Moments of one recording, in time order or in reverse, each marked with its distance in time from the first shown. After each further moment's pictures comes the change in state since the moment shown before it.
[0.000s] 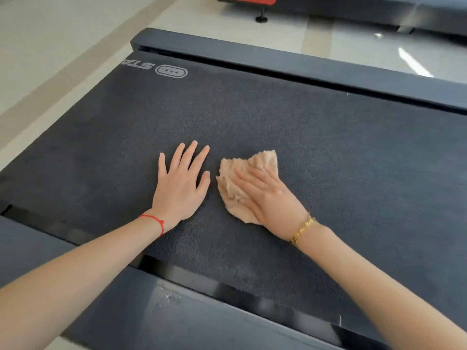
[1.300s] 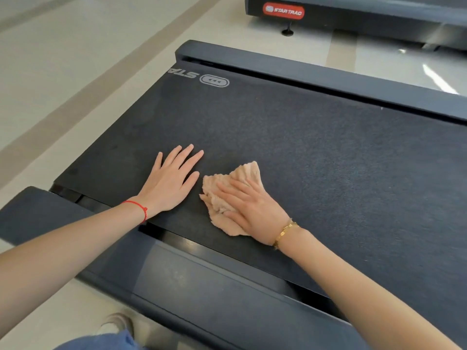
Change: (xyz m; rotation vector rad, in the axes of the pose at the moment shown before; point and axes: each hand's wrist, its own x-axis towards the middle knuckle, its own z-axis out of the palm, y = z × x) left_hand -0.018 -0.138 -0.034 0.008 -0.086 0.084; right_hand 0.059 -0.099 0.024 0.020 -0.163 -0.165
